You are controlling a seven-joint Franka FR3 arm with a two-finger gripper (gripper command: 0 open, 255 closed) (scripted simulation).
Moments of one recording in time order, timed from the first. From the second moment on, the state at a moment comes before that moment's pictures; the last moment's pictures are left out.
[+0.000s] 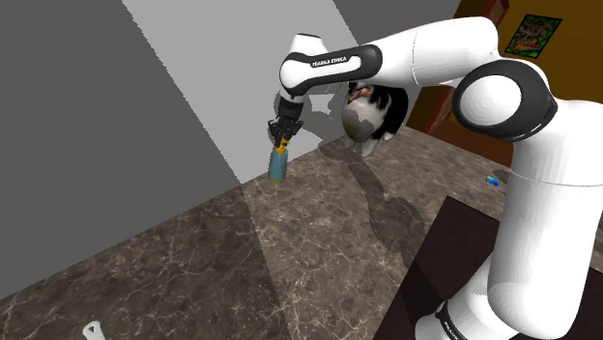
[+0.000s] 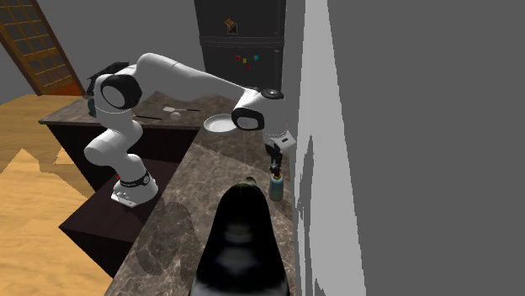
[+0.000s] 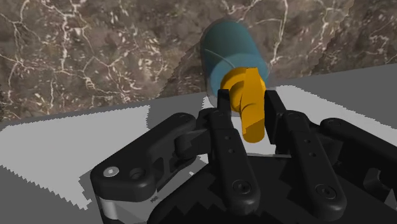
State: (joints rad) arm 0.00 0.40 0.02 -1.58 0.06 2.07 0.03
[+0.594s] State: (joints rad) arm 0.00 0.38 0.02 -1.50 0.06 1.96 0.04
